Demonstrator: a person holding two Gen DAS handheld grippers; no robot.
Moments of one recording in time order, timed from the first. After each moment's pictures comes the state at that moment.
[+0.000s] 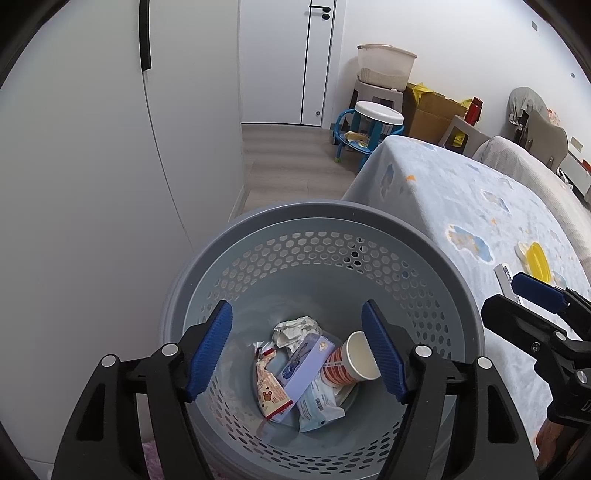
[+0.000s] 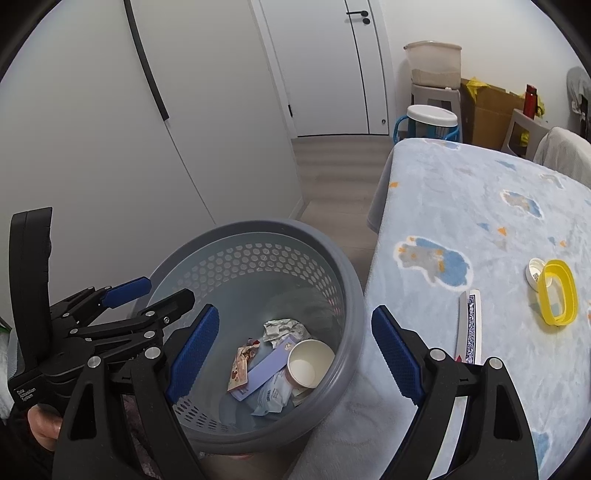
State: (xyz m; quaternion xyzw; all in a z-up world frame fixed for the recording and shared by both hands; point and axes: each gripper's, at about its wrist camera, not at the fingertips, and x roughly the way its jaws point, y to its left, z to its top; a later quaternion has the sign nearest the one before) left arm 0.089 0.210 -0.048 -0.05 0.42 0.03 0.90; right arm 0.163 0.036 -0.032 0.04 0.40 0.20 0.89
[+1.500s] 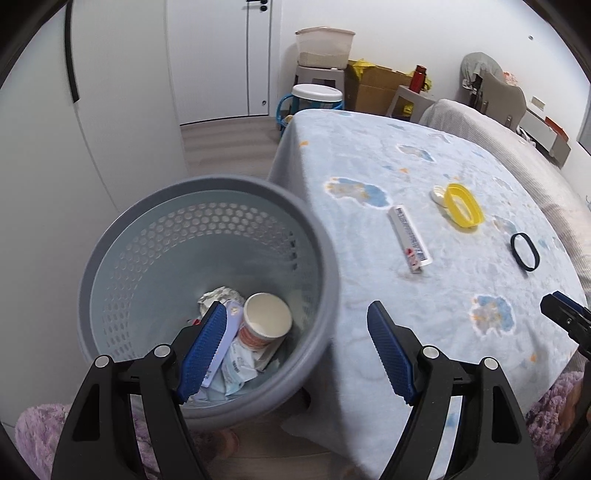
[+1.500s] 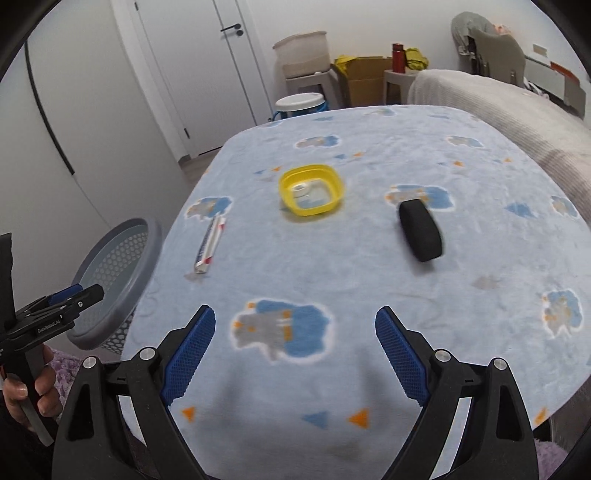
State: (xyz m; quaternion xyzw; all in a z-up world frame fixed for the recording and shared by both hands) left arm 0.047 0.079 -0.035 0.00 0.44 -0.04 0.90; right arm 0.061 -0.192 -0.041 0.11 0.41 0.02 0.91
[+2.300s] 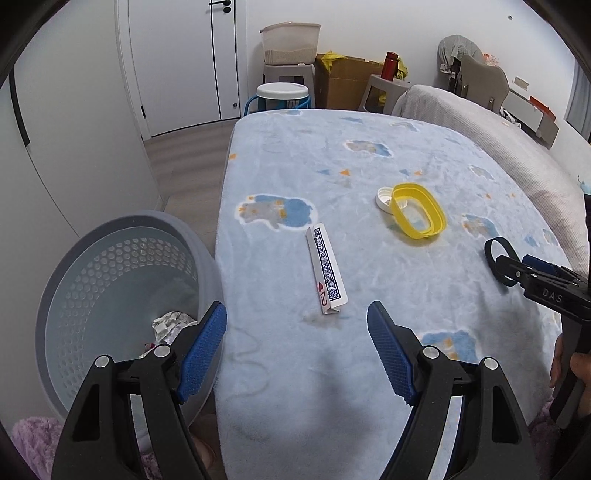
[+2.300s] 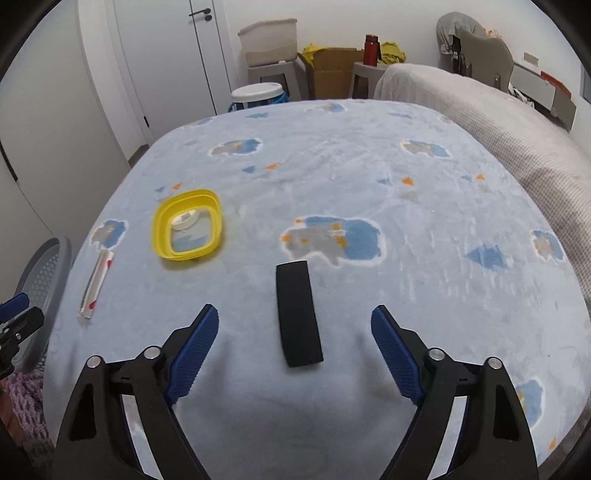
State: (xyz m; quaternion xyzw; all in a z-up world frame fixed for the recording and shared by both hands) left arm 0.087 -0.015 -0.038 0.02 0.45 -0.07 0.89; right arm 0.142 -0.273 -0.071 0.07 0.45 -0.03 0.89
